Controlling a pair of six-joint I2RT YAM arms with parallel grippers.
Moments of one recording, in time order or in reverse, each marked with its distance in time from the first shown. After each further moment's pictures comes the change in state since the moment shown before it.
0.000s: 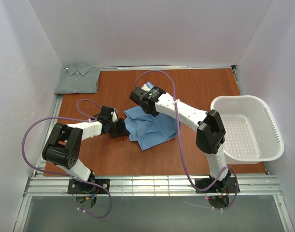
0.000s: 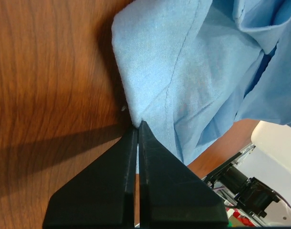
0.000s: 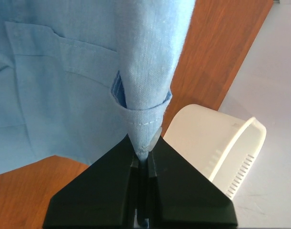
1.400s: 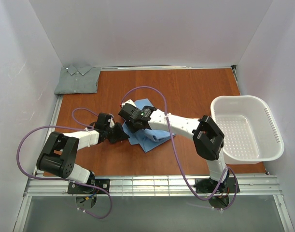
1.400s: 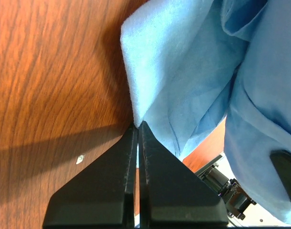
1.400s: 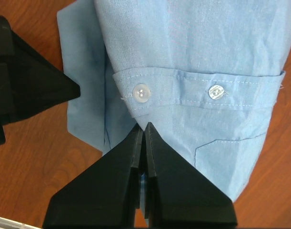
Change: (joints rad) left arm -0.005 -0.124 -0.170 0.129 -0.004 -0.157; right arm 0.176 -0.031 -0.200 0.407 -0.406 0.257
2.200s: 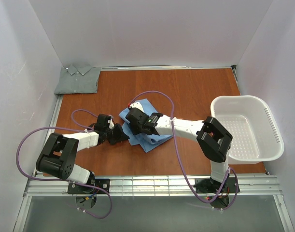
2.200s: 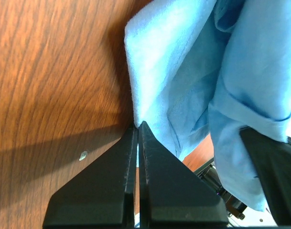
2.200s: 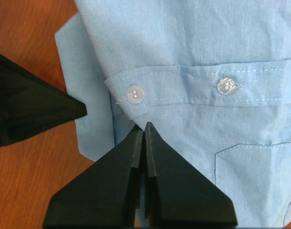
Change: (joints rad) left arm 0.000 -0.015 -0.030 0.026 0.004 -0.019; right arm -0.017 -0.090 -0.279 0.311 -0.032 0.145
